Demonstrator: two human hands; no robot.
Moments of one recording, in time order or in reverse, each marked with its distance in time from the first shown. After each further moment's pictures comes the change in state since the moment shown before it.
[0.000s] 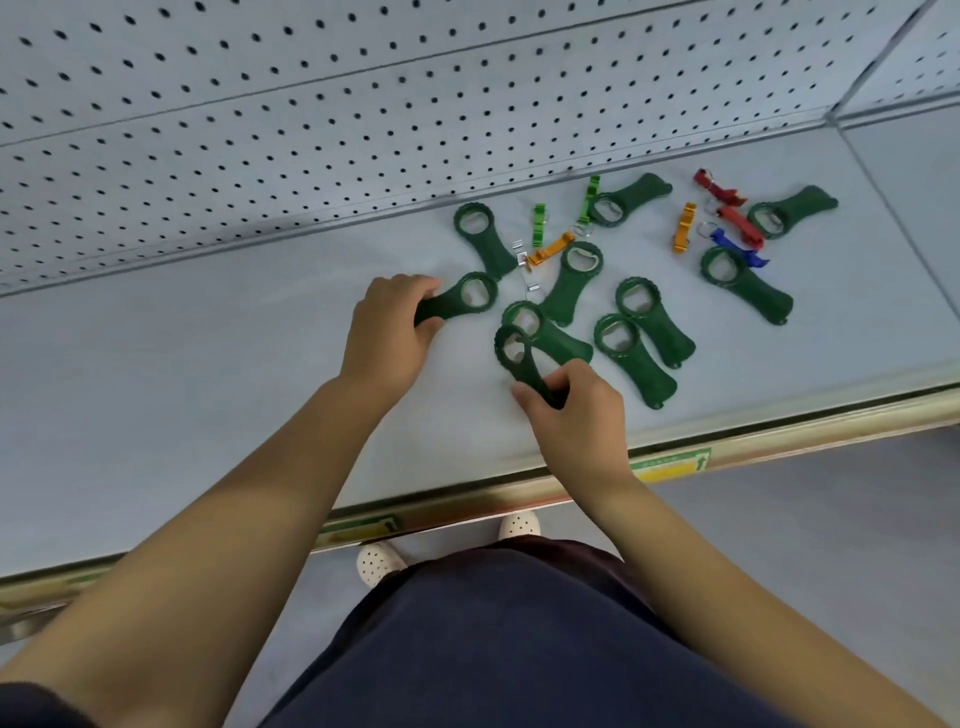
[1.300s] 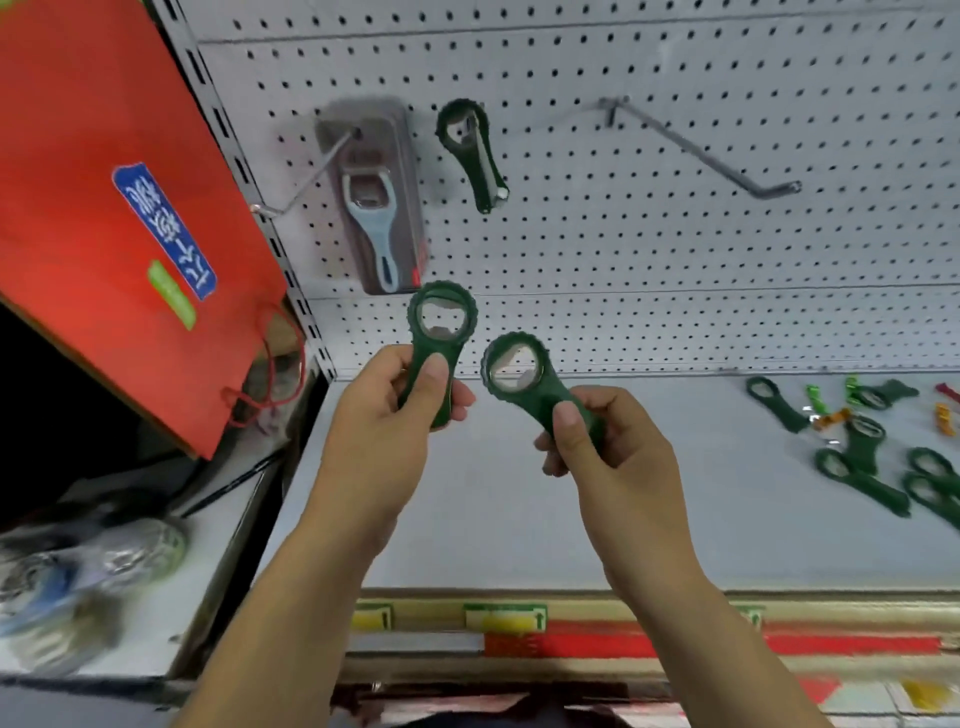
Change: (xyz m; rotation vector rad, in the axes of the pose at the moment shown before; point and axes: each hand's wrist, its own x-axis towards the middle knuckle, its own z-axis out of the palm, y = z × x) left_hand -0.236 -0.202 -0.330 -0.938 0.466 -0.102; right_hand -0.235 -0.291 0.216 0.647 -0.103 -0.508
